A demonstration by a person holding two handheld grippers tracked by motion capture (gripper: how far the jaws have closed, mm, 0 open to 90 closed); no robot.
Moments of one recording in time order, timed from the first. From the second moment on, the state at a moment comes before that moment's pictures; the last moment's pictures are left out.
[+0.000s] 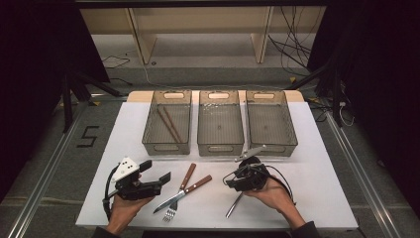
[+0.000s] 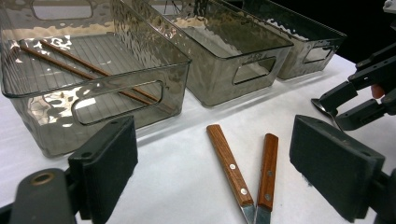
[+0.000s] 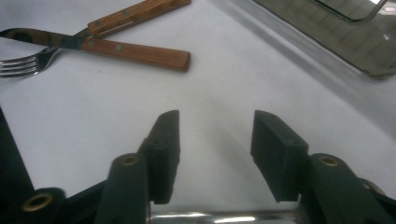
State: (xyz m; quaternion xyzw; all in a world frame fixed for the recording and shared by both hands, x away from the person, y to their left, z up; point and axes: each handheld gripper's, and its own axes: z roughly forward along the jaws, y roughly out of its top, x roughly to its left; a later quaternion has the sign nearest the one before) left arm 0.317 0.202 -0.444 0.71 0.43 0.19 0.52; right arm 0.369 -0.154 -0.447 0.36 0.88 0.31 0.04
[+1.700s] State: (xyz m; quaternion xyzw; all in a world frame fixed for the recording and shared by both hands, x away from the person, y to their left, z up) left arm 0.316 0.201 -0.443 0.71 0.43 0.19 0.52; right arm 0.339 -0.151 -0.468 0.32 0.92 0.24 0.01
